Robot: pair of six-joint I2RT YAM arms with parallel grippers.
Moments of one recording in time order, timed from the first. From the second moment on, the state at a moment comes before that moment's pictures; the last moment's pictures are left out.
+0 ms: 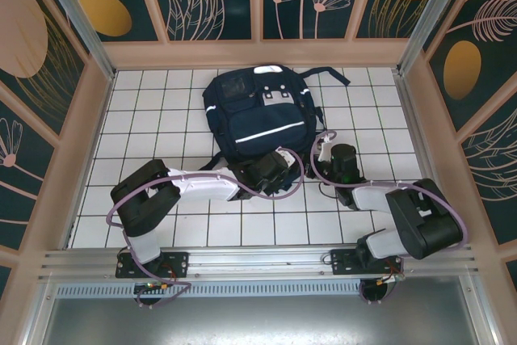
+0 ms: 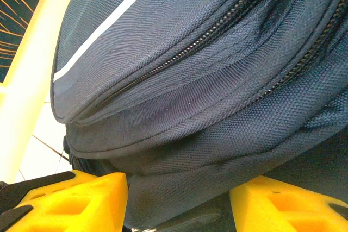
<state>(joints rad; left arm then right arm) -1.04 1.80 1.02 -0.11 -0.34 -0.05 0.39 1.40 0.32 0.61 -0.44 0.64</state>
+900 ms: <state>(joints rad) -1.04 1.80 1.02 -0.11 -0.34 -0.05 0.47 1.37 0.32 0.56 -0.39 0.56</state>
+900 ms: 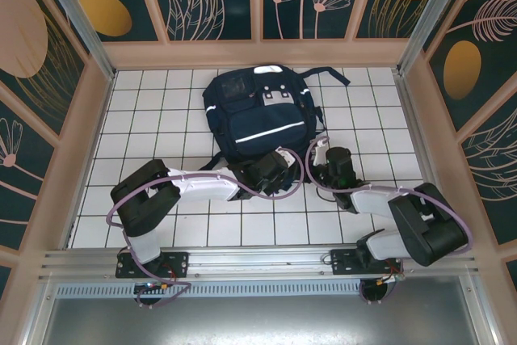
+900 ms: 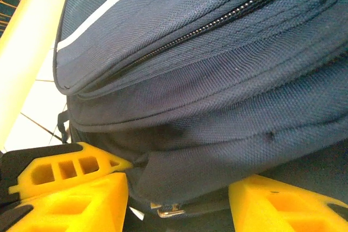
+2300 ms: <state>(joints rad) -1.03 1.70 0.91 -0.01 -0.38 -0.05 0.59 1.23 0.28 0.52 -0.18 0.38</state>
